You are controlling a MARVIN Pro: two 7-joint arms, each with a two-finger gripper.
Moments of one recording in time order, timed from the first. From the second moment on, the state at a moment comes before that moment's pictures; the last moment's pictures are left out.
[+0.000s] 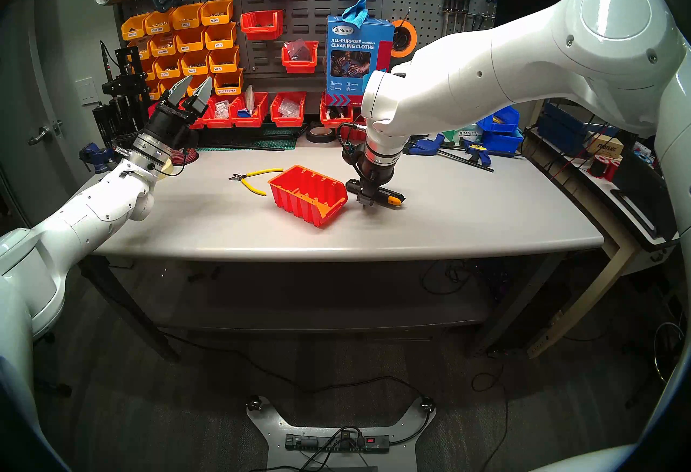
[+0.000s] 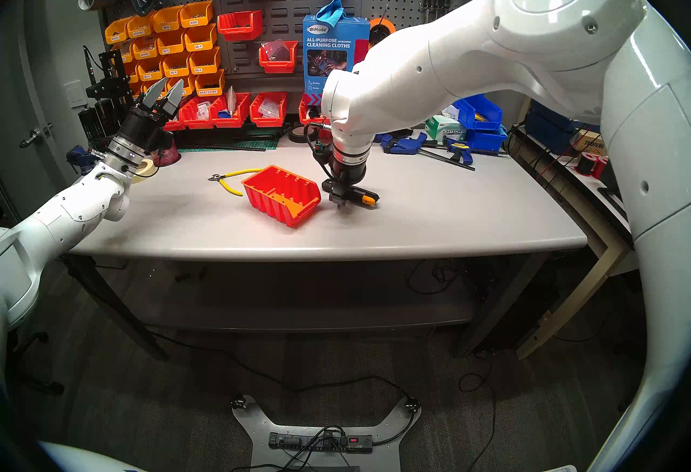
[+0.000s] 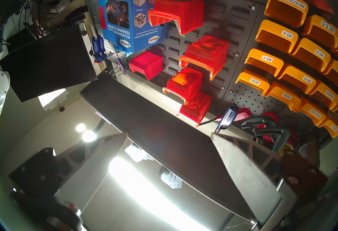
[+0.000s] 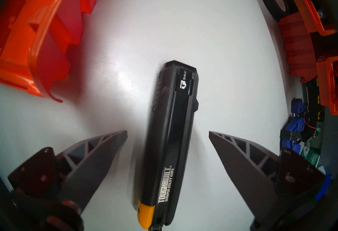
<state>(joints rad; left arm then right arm) 0.49 -0.72 -0.30 -0.73 1.15 0.70 1.03 0.52 -1.54 -1.05 -1.14 1.67 0.58 0.38</state>
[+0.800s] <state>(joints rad) 0.49 -0.72 -0.30 -0.73 1.15 0.70 1.03 0.60 -1.56 -1.02 -1.15 1.65 0.56 0.40</state>
